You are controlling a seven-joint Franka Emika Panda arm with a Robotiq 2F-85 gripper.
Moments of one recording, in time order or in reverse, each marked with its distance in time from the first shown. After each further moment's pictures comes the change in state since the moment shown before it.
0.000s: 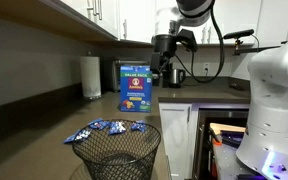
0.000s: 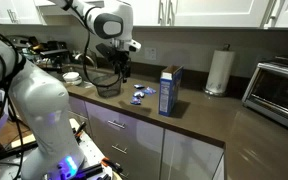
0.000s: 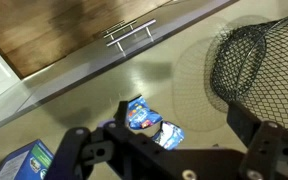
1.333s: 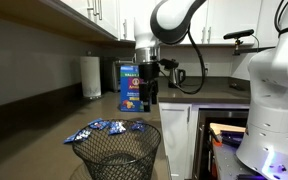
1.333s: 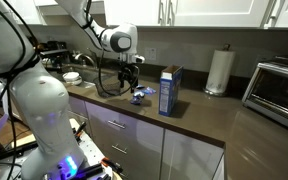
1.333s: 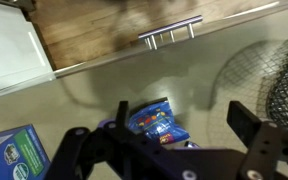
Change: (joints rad) arm -0.005 0.365 0.090 0.112 -0.202 0.138 0.019
